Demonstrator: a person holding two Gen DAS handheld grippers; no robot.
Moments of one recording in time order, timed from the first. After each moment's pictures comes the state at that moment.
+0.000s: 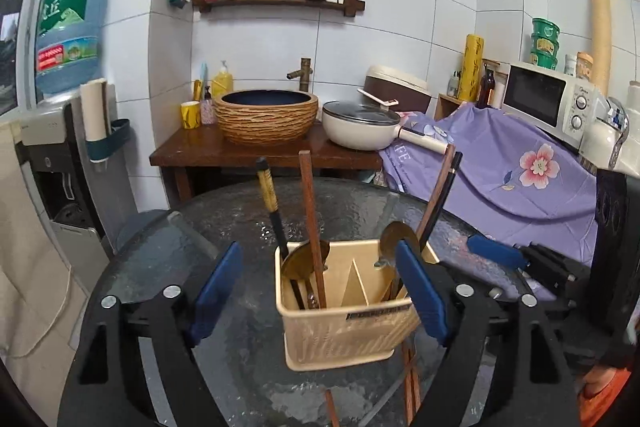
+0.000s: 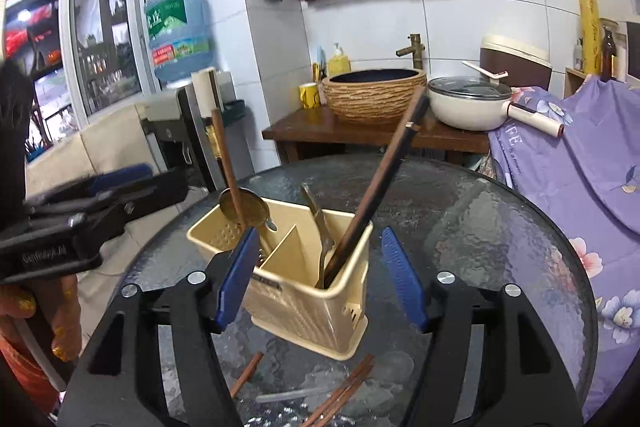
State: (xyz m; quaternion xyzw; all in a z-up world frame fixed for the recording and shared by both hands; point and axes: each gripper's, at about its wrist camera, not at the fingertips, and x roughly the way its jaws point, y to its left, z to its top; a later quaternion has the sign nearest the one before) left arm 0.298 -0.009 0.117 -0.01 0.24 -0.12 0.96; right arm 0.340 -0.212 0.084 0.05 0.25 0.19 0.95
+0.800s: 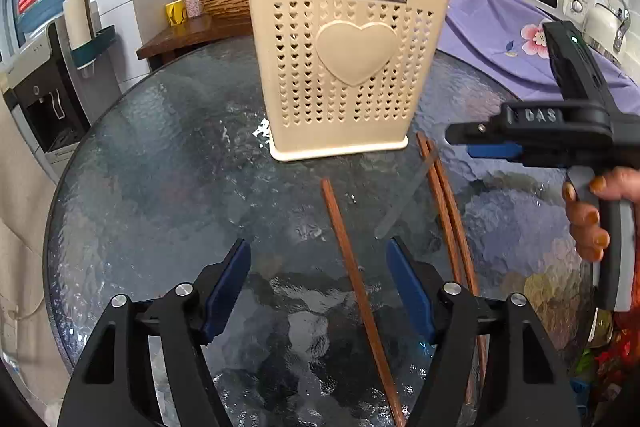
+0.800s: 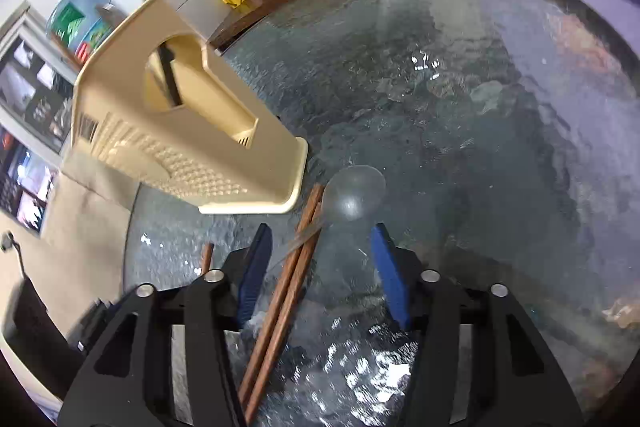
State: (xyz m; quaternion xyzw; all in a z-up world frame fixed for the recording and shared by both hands) left arm 0.239 -0.017 -0.032 0.05 0.41 -0.13 0.90; right arm 0.357 -0.268 -0.062 0.24 0.48 0.15 0.83
